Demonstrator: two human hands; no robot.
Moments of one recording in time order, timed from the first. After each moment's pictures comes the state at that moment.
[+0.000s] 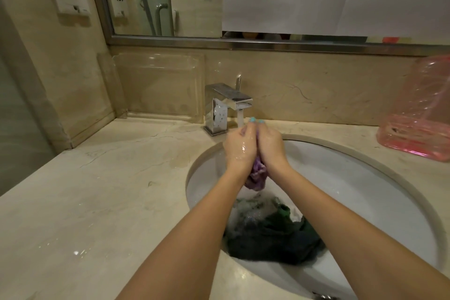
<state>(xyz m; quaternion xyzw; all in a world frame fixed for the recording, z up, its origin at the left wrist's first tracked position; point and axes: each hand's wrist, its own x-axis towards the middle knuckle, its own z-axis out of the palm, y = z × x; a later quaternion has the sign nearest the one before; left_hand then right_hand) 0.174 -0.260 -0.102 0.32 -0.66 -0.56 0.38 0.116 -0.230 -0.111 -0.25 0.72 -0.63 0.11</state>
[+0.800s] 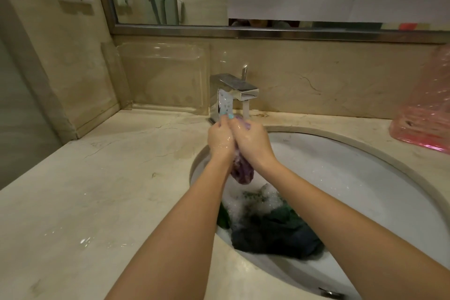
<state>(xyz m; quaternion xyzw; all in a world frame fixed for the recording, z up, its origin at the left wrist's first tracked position) 0.186 -0.298 -0.112 0.38 -0.55 -0.63 0.39 0.149 -0.241 -0.112 -0.39 0.69 -0.61 0.10</state>
